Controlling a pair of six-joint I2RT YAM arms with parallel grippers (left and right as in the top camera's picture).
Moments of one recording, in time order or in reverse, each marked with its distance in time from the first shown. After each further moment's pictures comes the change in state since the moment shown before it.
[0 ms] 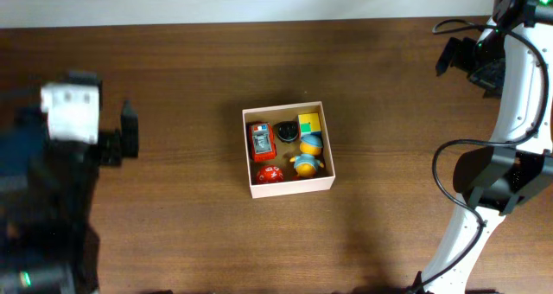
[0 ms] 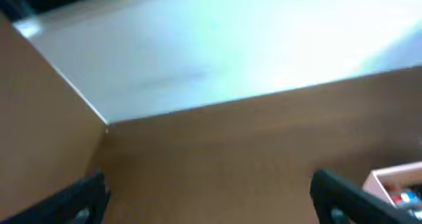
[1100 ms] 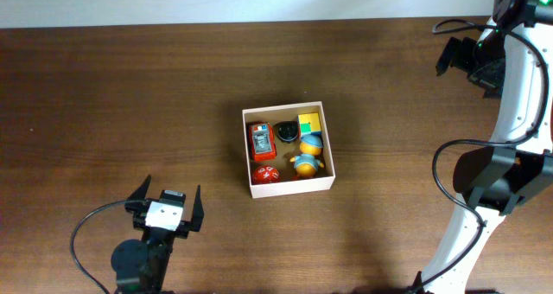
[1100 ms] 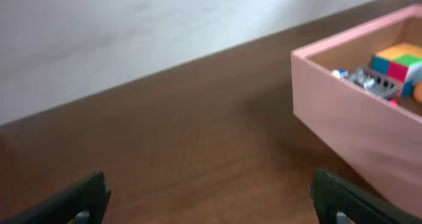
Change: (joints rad) left arm -0.075 -0.782 -1.249 0.600 0.177 0.007; right arm 0.000 0.000 0.000 0.000 0.000 0.001
